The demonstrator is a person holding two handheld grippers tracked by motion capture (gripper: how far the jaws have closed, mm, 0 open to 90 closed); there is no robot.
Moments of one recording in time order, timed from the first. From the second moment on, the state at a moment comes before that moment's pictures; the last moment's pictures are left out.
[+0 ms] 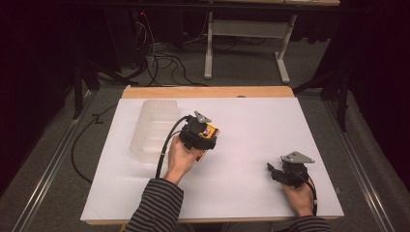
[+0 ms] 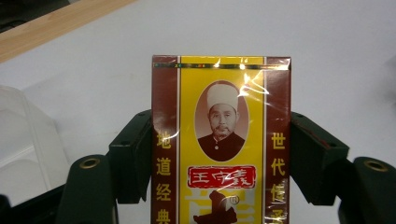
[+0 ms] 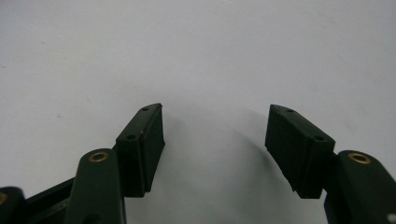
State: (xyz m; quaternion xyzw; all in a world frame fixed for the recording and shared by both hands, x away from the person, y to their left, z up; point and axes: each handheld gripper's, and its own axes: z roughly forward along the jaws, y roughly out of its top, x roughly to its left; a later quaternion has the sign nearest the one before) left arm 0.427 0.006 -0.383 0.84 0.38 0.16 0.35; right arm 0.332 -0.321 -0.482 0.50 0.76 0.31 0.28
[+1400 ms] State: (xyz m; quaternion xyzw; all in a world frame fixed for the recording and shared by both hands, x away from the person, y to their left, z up) left arm 0.424 0.045 -0.364 0.81 0.41 0.18 0.38; right arm 0.331 -0.320 -0.482 0.50 0.76 0.31 0.28
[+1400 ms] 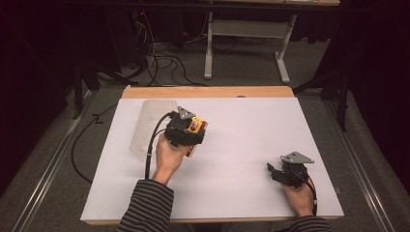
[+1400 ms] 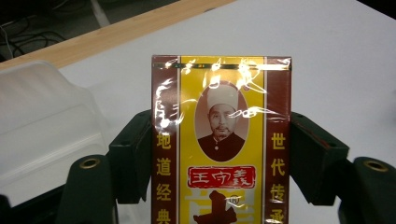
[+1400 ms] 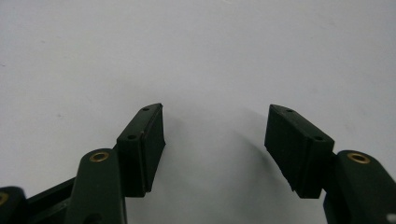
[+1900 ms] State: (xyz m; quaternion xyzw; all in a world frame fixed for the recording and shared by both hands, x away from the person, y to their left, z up) left arm 0.427 0.075 -0.357 0.78 0.44 0.20 0.39; right arm 0.331 -0.319 -0.482 0.50 0.76 0.31 0.28
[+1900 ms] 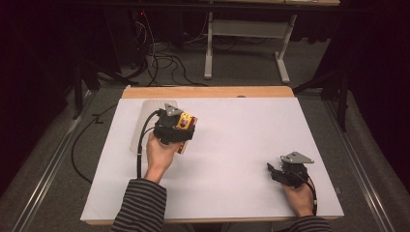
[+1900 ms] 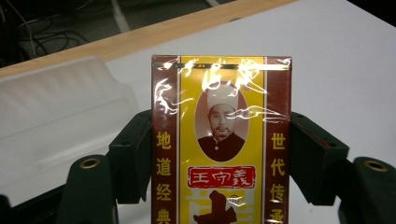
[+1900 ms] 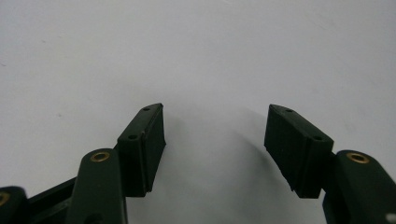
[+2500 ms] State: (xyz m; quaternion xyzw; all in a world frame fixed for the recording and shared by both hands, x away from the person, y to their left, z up) left arm 0.435 0.108 -0.360 0.76 0.48 0.24 0.38; right arm 0.331 -0.320 -0.482 0.50 0.76 0.31 0.28
